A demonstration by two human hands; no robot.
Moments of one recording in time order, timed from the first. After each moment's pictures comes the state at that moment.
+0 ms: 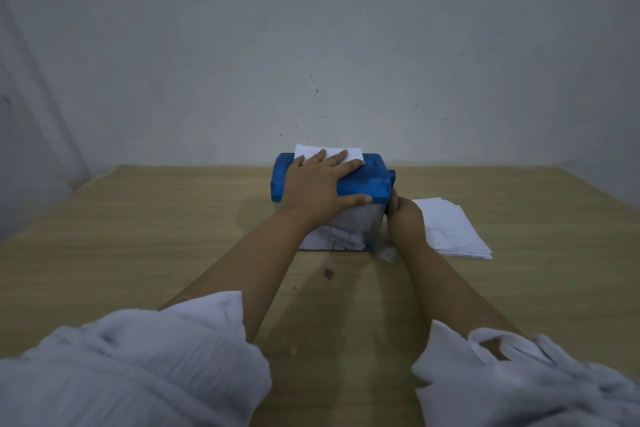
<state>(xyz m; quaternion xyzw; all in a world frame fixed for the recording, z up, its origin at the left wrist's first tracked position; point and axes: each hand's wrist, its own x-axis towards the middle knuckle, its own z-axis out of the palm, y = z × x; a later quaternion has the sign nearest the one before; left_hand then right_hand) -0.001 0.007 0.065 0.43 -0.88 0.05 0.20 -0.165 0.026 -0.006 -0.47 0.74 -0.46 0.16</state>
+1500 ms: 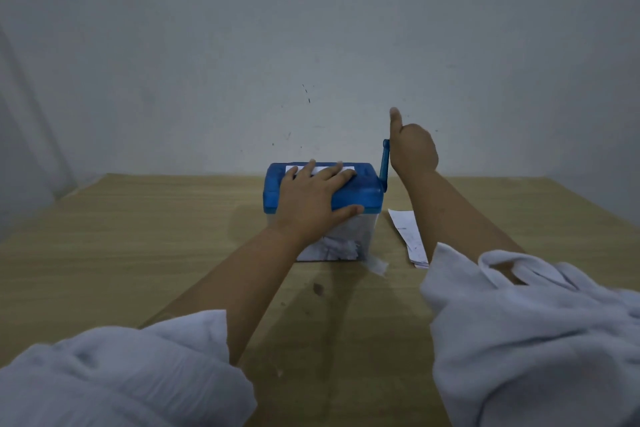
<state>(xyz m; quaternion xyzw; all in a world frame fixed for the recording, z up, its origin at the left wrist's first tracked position) -0.010 0.006 0.062 0.44 -0.87 0.07 0.20 -0.189 -0.014 0.111 -0.46 0.76 -0.45 0.00</state>
